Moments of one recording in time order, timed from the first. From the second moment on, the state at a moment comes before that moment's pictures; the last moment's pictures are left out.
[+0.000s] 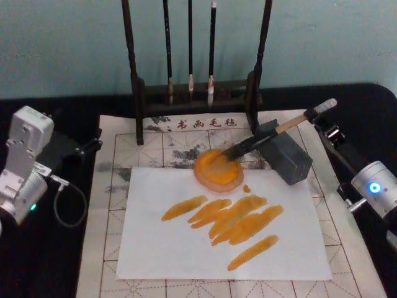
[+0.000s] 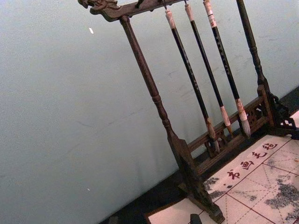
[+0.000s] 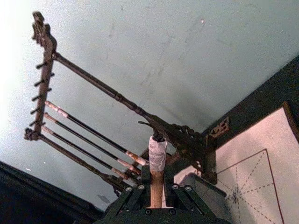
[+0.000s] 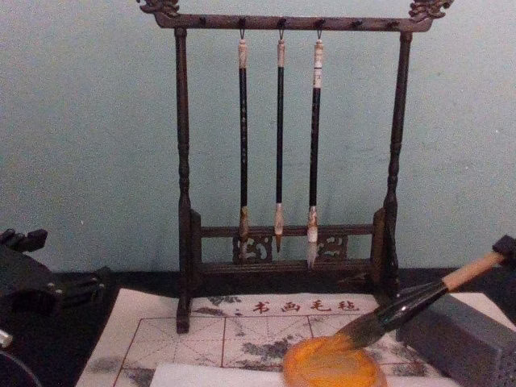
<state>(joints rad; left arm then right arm) -0.20 0.60 0.45 -1.41 -0.25 -0.12 0.03 0.24 0.35 -0.20 -1.16 1.31 0.18 0.50</state>
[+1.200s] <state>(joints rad) -0.20 0.60 0.45 -1.41 -0.25 -0.12 0.03 0.19 0.52 -0.29 -1.41 1.18 0.02 0.48</state>
